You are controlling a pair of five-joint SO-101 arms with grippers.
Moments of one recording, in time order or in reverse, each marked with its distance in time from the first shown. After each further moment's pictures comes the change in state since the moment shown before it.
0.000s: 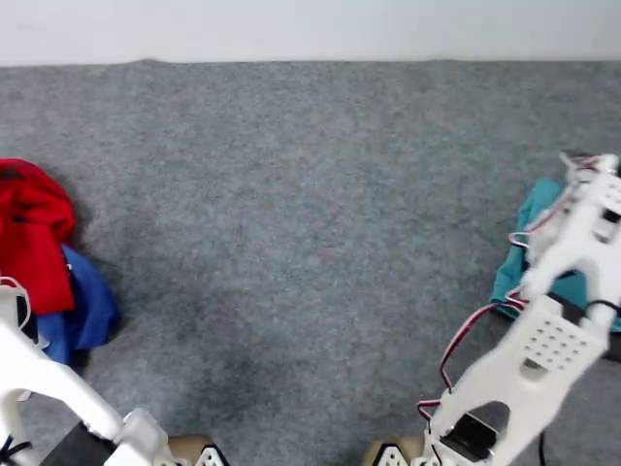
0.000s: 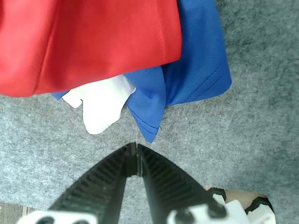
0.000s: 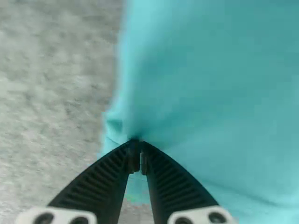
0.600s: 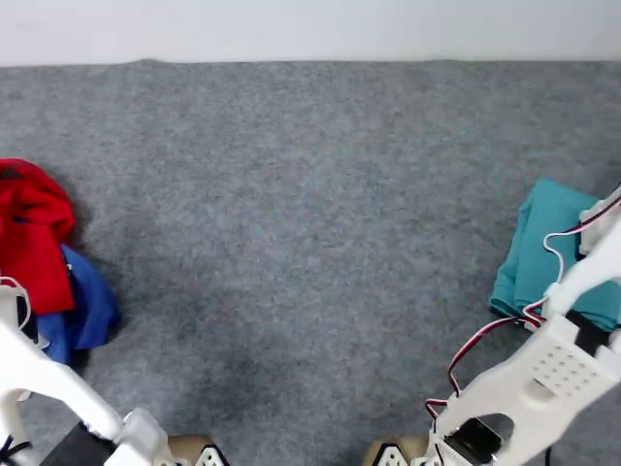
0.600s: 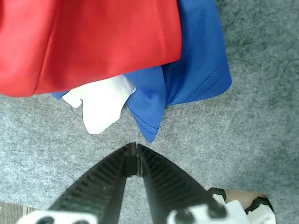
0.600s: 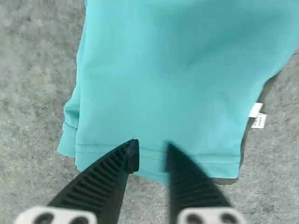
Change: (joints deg) left arm 0.0 0.0 0.0 0.0 0.0; right arm 9.3 -9.7 -6.8 0.0 8.5
